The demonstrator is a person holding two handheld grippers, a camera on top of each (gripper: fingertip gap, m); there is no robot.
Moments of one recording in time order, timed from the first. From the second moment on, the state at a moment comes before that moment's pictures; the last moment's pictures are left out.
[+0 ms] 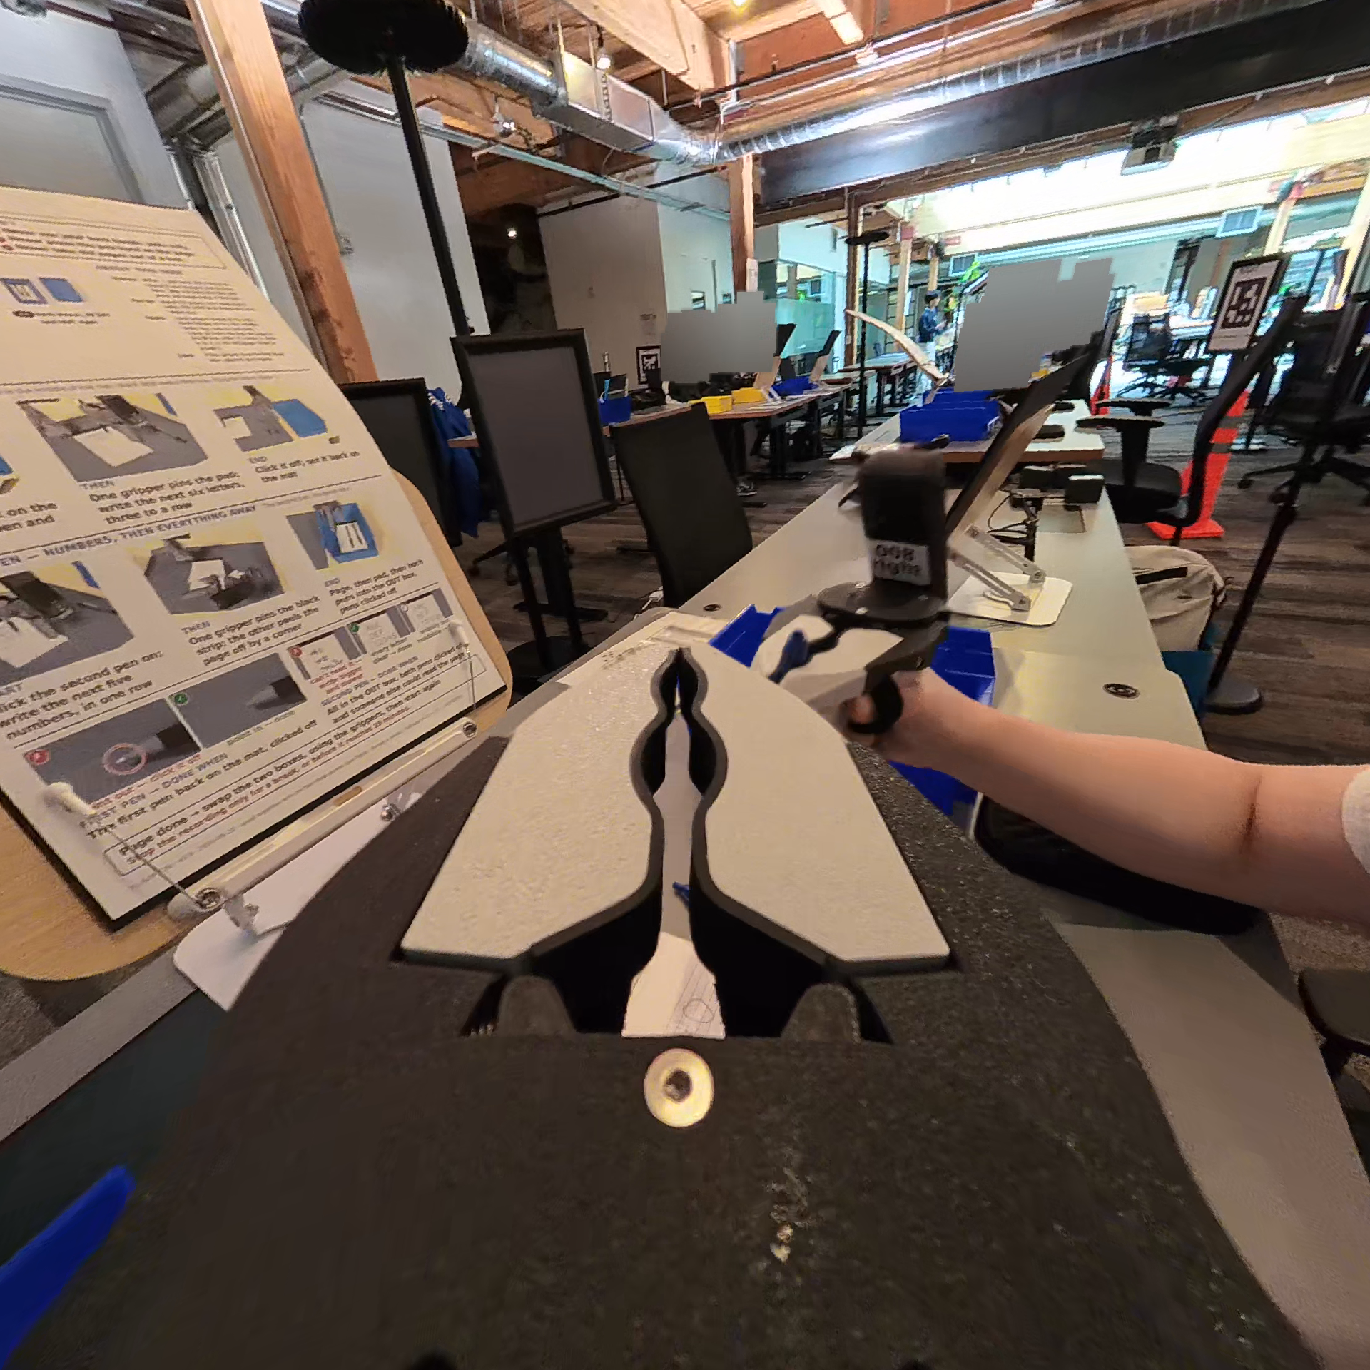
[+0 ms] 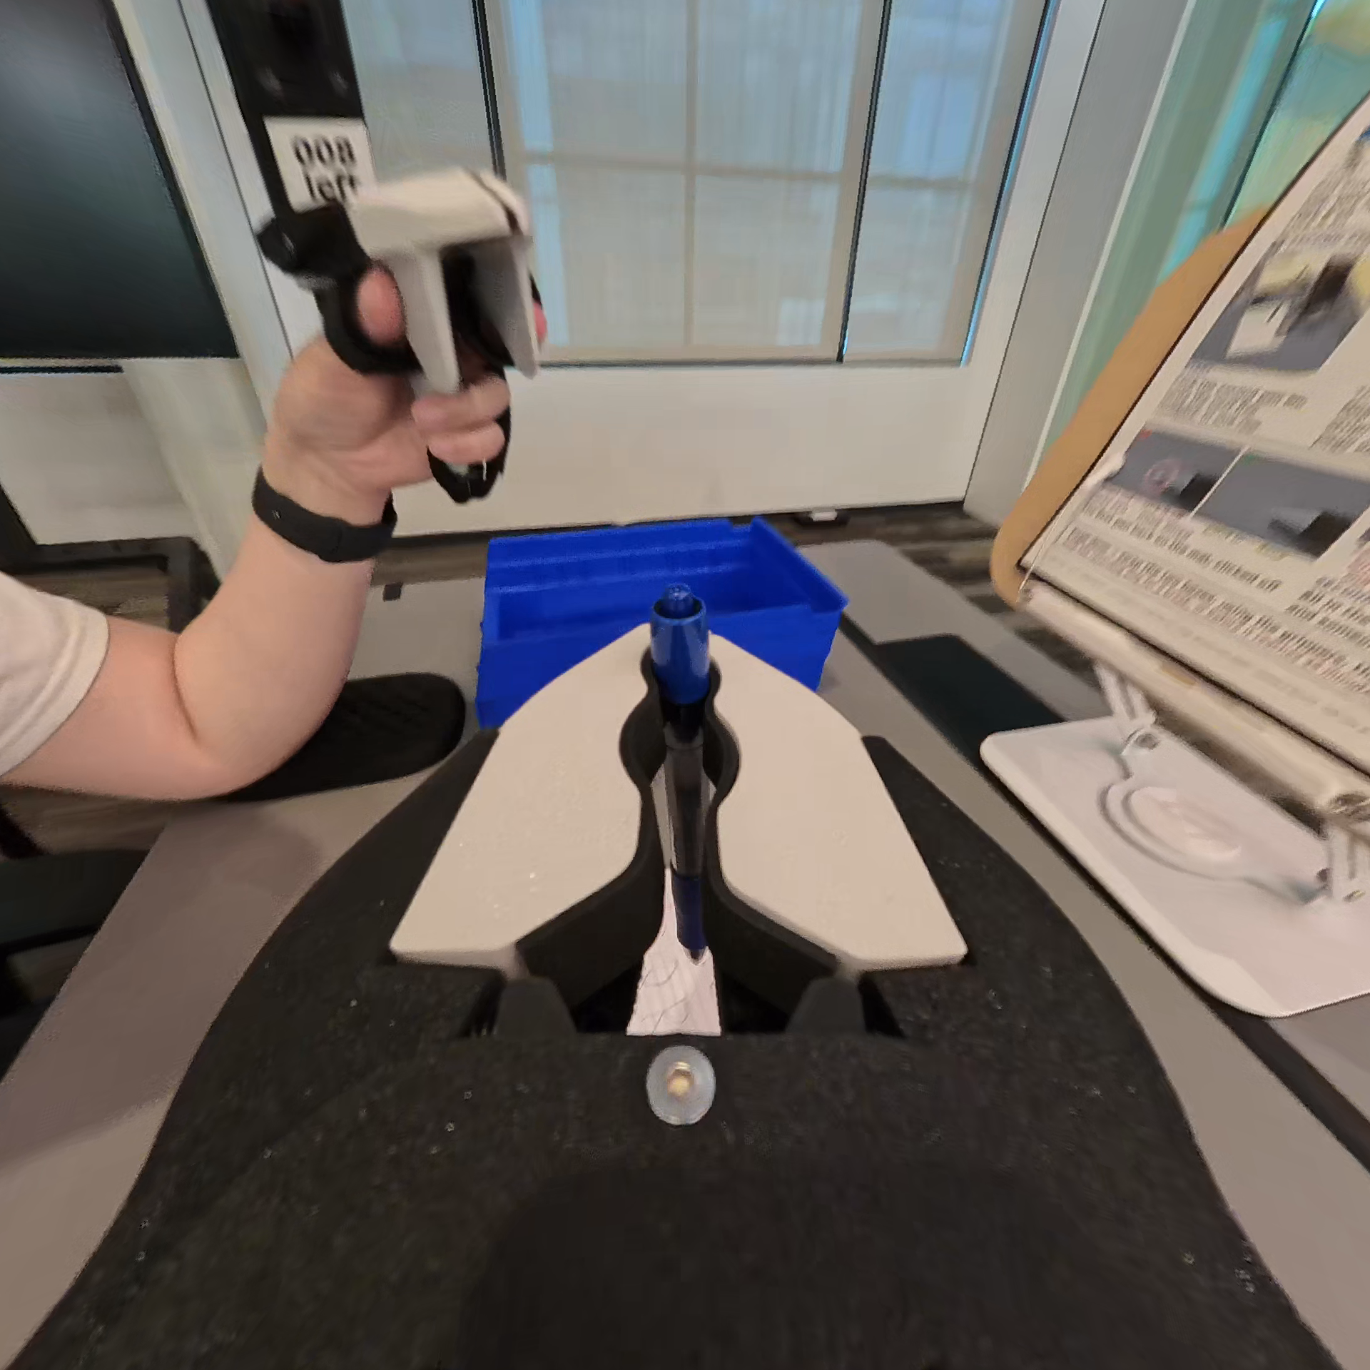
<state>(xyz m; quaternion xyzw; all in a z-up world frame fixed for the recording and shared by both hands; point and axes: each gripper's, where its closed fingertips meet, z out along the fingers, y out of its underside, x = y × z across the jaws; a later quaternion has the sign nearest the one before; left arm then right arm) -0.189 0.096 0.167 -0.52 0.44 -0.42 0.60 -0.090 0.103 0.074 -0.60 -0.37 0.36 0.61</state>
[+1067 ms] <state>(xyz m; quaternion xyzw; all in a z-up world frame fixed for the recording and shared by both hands) -0.251 0.074 0.181 -0.55 0.46 -0.31 0.62 -0.084 0.091 0.087 -0.55 -0.41 0.33 0.65</state>
